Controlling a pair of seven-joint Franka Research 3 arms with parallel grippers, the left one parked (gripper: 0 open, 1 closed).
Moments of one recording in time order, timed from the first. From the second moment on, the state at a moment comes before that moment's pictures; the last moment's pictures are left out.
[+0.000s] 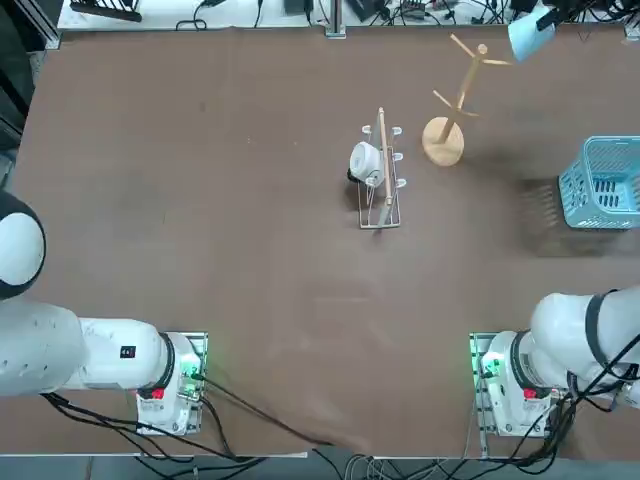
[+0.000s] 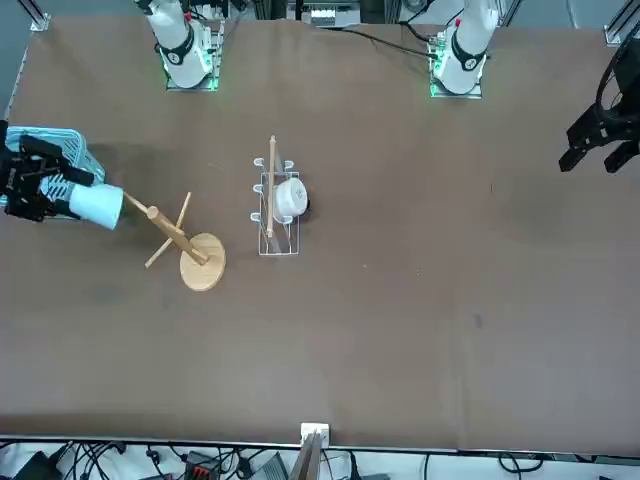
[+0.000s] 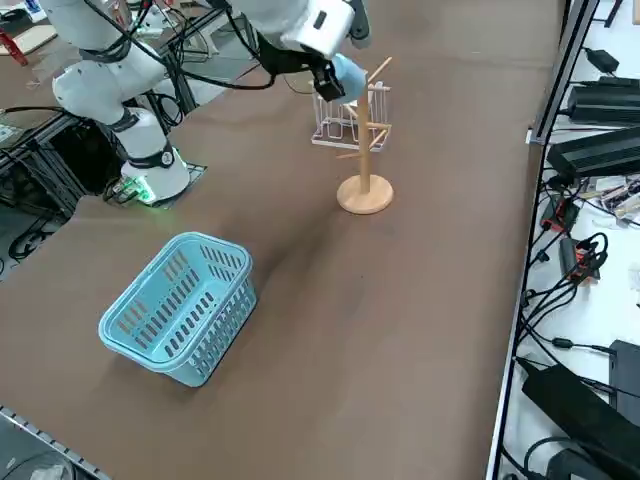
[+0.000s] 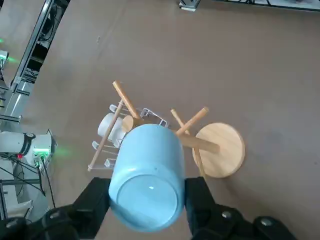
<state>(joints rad) -0.47 0.18 0.19 -1.59 0.64 1.51 -0.85</state>
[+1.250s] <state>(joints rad) -0.47 0.04 0.20 -1.86 0.67 1.70 -0.93</state>
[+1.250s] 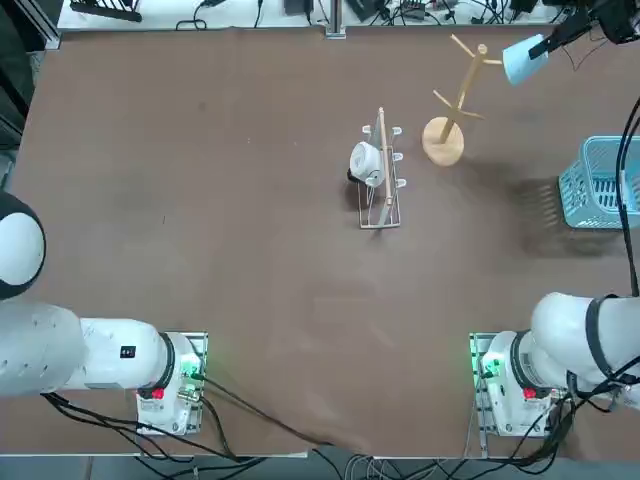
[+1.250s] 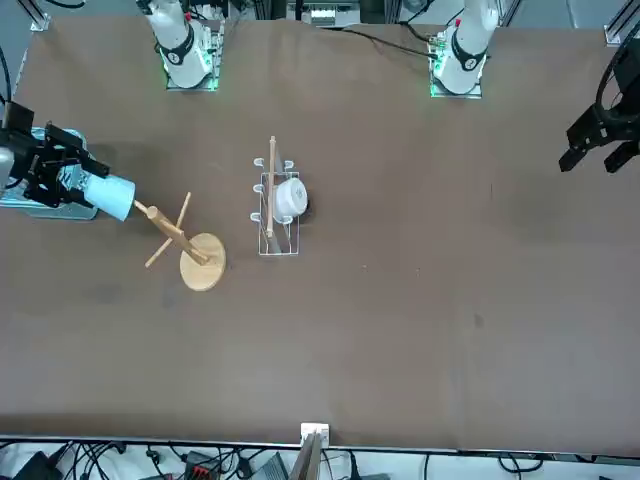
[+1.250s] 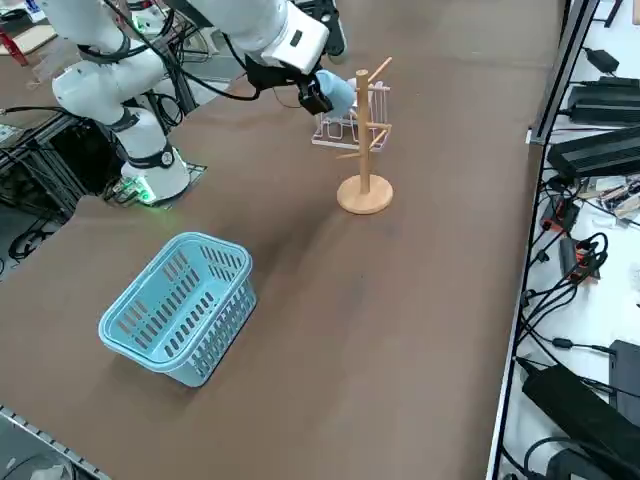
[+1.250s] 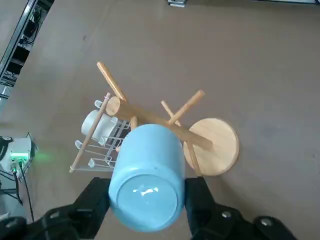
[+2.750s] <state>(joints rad) -0.41 0.05 0.20 -1.79 0.65 1.77 -0.83</state>
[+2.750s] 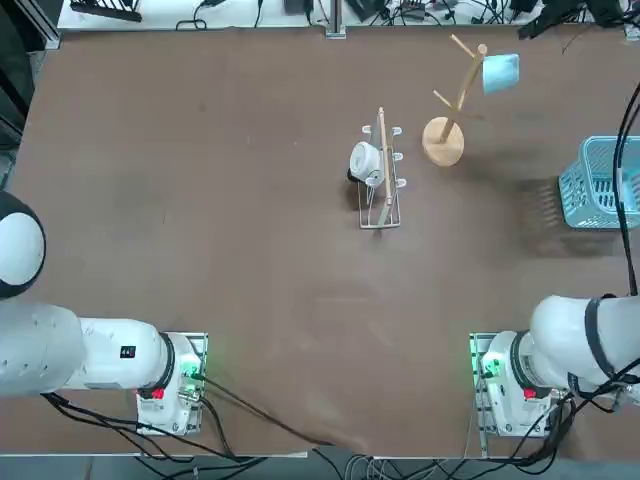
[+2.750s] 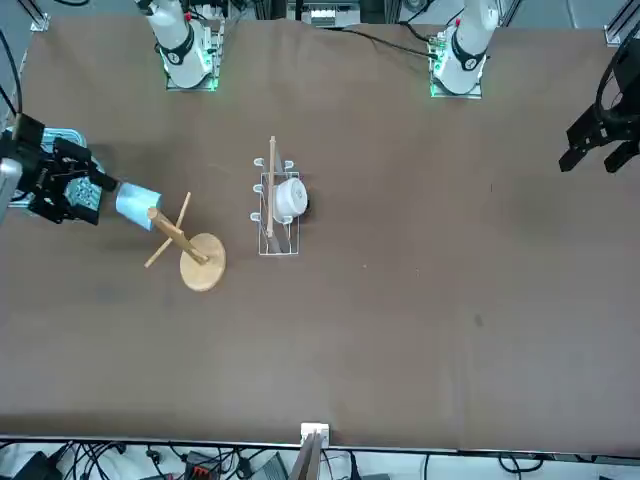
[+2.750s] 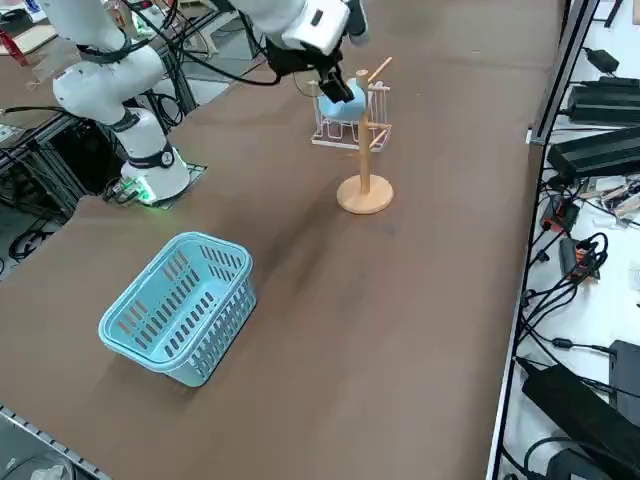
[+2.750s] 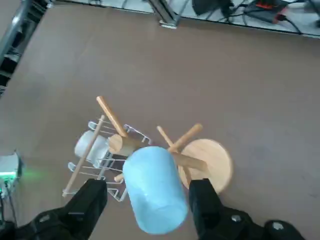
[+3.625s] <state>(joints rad) -0.30 0.03 0.20 -1.57 0.06 1.54 -0.02</state>
